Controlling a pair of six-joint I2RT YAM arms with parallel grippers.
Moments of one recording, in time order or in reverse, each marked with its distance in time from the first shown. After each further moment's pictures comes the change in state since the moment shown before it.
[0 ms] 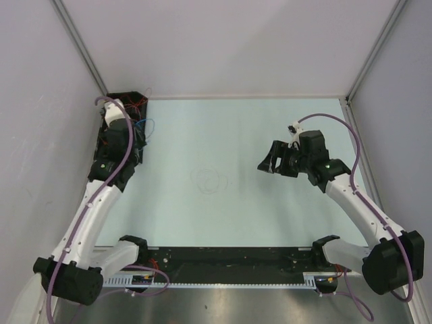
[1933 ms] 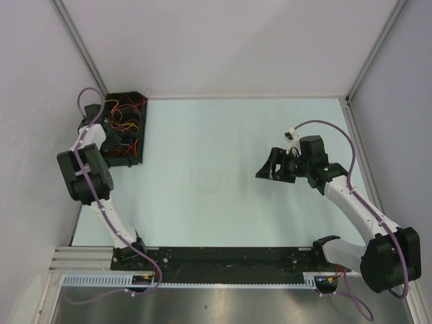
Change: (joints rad) left arm 0.618 0.949 0.441 -0.086 0.424 0.003; right arm -0.035 0.006 -0.090 0.050 -0.169 -0.039
